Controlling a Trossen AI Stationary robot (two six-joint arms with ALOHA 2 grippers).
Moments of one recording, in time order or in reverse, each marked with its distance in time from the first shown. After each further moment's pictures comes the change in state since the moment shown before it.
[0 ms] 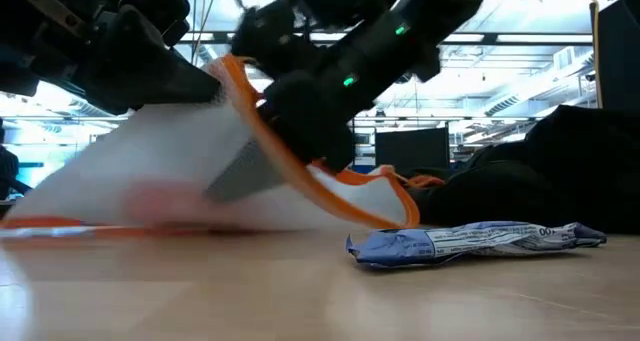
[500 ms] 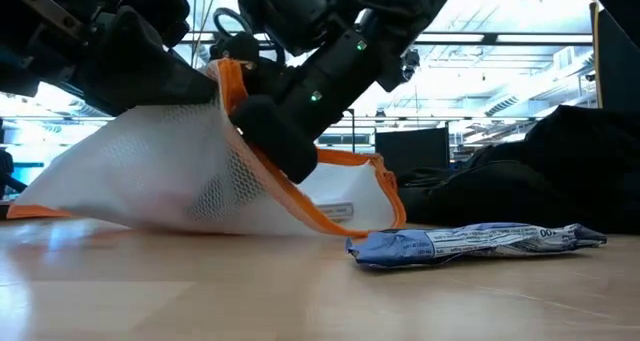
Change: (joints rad) left arm 0.000 0.000 0.000 -0.008 0.010 -0.004; right arm -0.062 0.107 0.126 -0.169 -0.041 0.029
